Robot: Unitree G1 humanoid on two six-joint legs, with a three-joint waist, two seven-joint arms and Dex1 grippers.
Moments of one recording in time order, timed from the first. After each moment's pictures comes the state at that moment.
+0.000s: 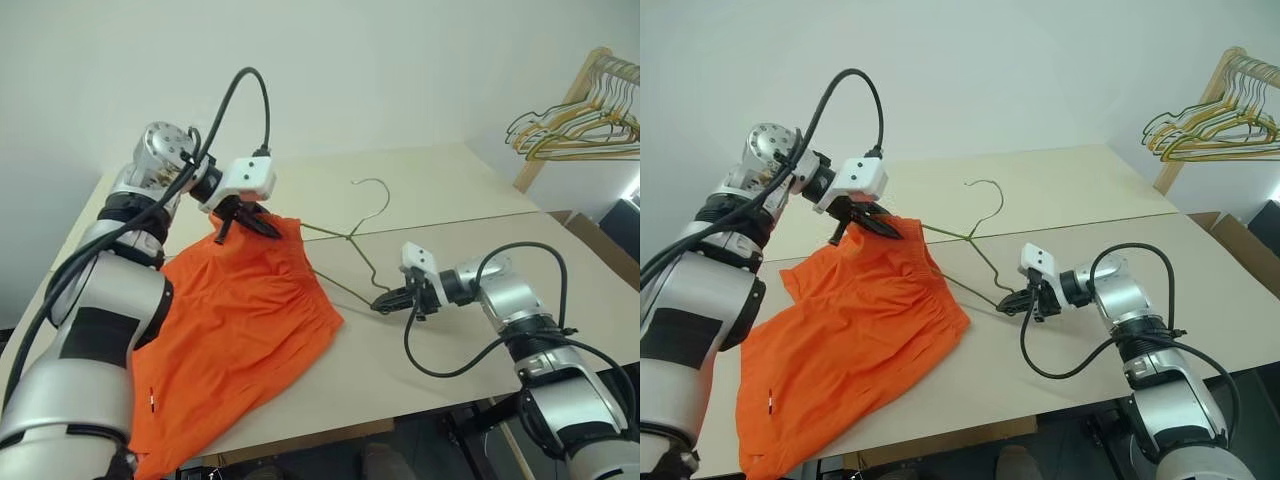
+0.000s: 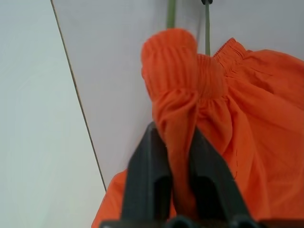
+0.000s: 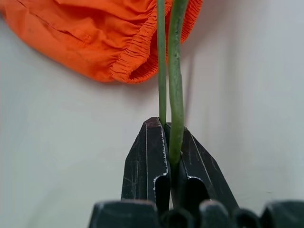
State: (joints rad) left arm -1.38 0.59 -0.53 1.17 -0.06 -0.30 -1.61; right arm -0.69 -0.57 0.26 0.50 0.11 0.24 1.39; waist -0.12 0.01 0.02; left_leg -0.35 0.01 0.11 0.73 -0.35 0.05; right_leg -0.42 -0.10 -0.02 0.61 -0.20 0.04
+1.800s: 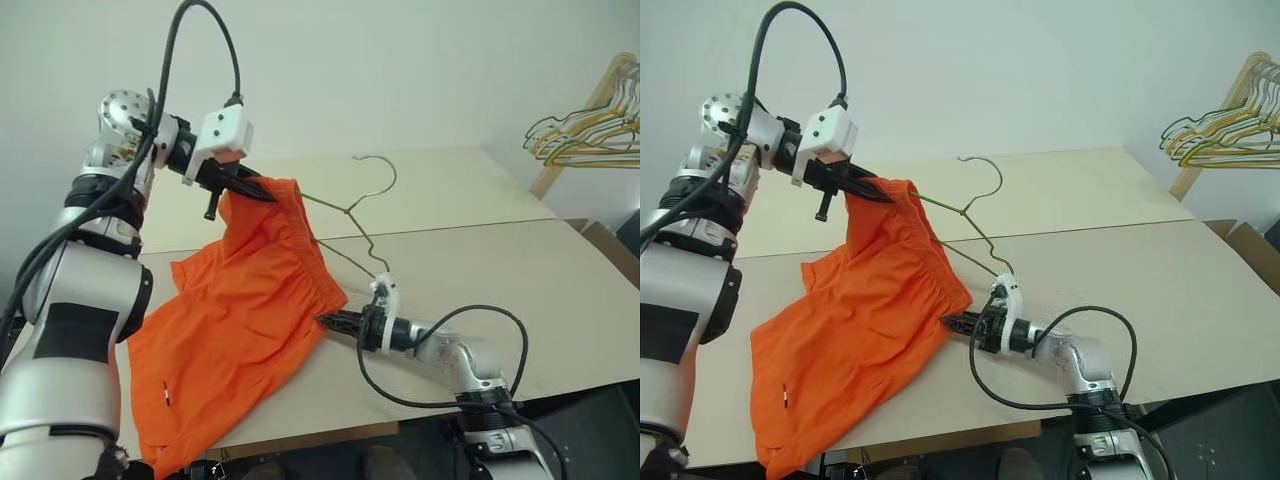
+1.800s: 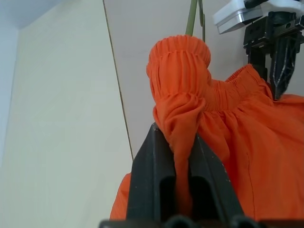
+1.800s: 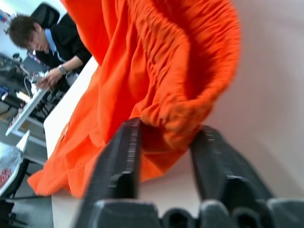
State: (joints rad) left arm -1.43 0.66 -0.44 1.14 -0.20 -0.29 -1.61; right arm -0.33 -0.21 0.02 0.06 0.59 0.90 0.78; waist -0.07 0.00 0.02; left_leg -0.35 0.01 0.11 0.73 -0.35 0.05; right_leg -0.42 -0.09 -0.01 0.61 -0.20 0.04
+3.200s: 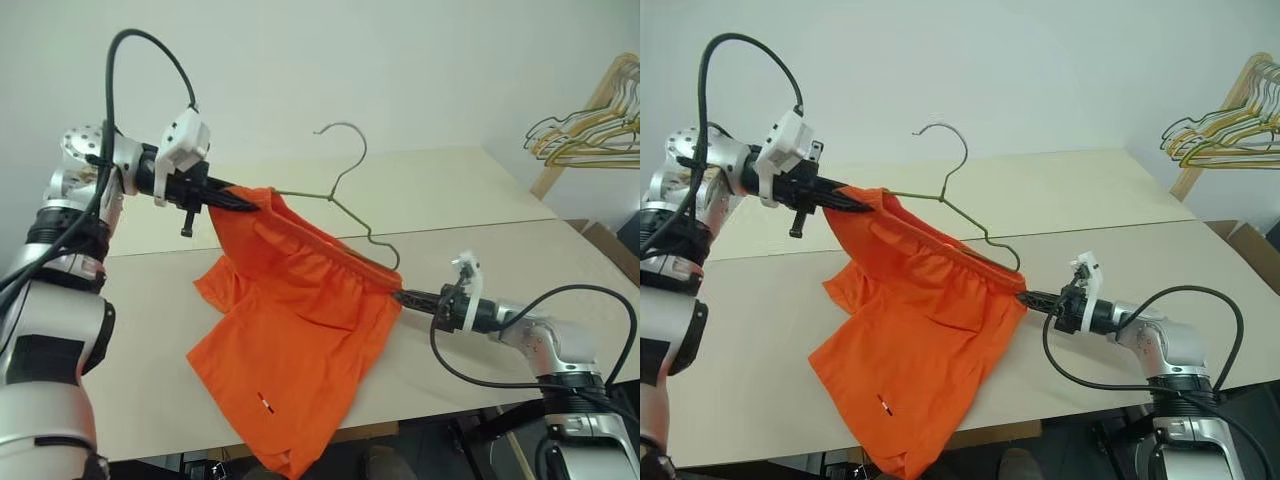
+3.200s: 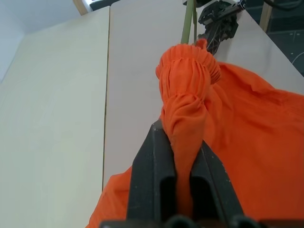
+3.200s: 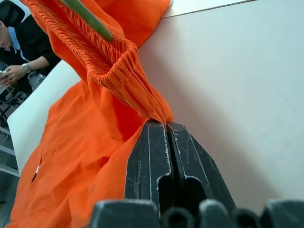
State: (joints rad) left arm -1.23 0.82 -0.47 0.90 -0.50 -0.09 -1.61; right arm -0.36 -0.59 -0.09 0.18 0.62 0.79 1.00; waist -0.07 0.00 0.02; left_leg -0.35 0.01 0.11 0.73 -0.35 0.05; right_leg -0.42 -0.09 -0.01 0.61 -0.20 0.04
